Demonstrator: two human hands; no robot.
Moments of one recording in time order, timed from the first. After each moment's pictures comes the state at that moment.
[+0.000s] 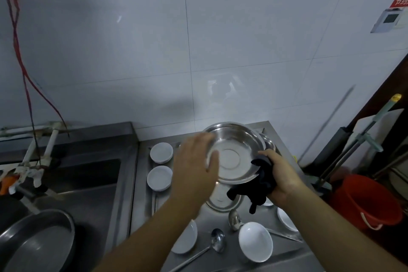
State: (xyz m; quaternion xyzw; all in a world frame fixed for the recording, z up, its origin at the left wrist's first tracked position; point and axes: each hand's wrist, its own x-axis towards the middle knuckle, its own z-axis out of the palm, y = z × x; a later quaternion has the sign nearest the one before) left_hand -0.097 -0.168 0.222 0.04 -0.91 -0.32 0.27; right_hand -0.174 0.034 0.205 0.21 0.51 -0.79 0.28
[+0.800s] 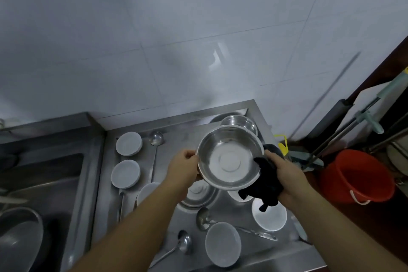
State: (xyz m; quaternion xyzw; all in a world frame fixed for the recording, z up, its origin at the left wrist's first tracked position) left_hand -0.242 -0.097 0.111 0.36 -0.66 -0.66 -0.06; right_hand -0.286 0.160 0.120 0.27 0.56 -0.76 0.21
